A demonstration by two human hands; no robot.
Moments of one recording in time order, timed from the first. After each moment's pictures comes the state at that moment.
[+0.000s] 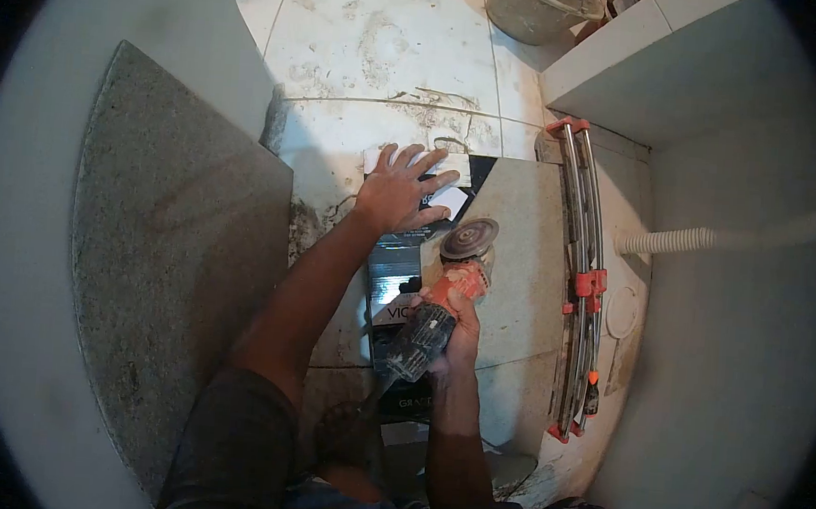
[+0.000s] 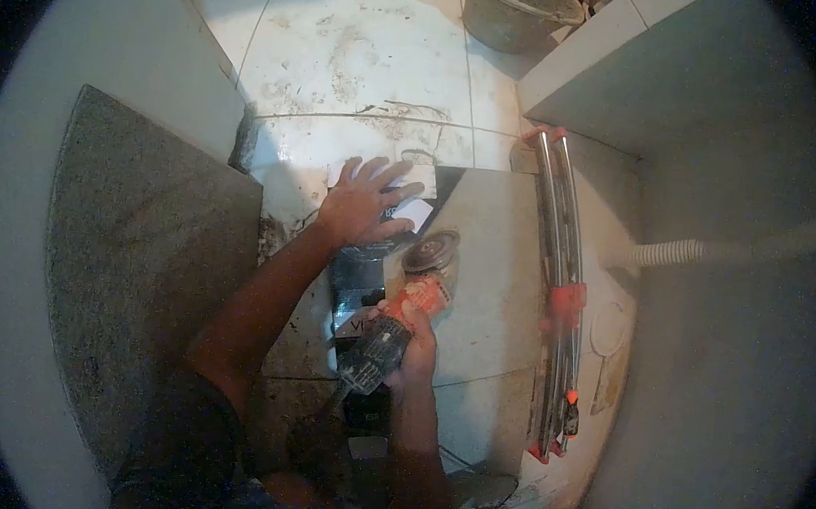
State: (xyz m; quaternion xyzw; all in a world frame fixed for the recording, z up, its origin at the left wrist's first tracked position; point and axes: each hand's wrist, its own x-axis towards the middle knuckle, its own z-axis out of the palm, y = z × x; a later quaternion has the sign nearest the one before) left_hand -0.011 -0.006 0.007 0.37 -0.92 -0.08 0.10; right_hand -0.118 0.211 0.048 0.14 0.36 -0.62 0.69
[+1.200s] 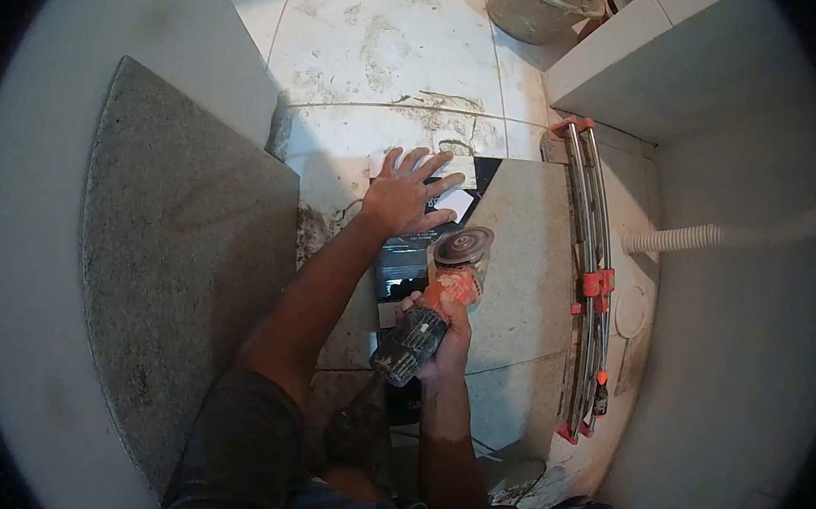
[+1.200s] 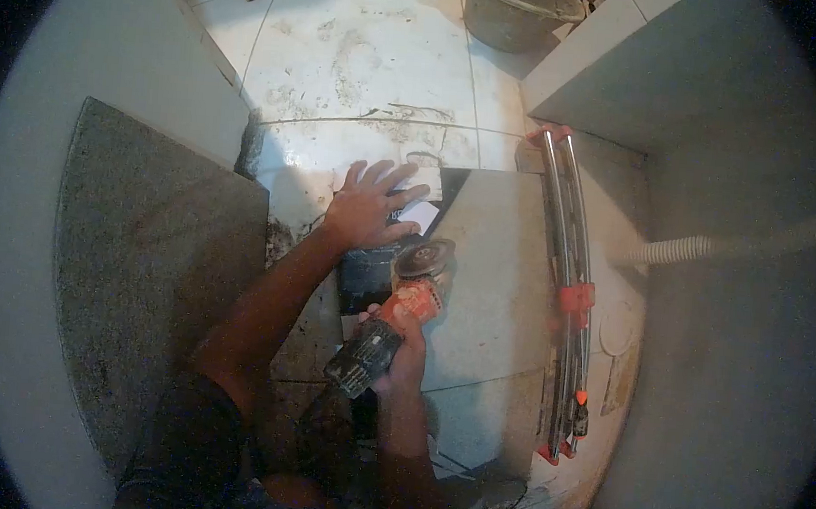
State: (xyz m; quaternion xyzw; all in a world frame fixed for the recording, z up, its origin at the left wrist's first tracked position) left_hand -0.005 -0.002 0.005 0.36 -0.92 -0.09 0.11; right_hand -0.080 0.212 0.063 0.19 0.34 -0.64 0.66
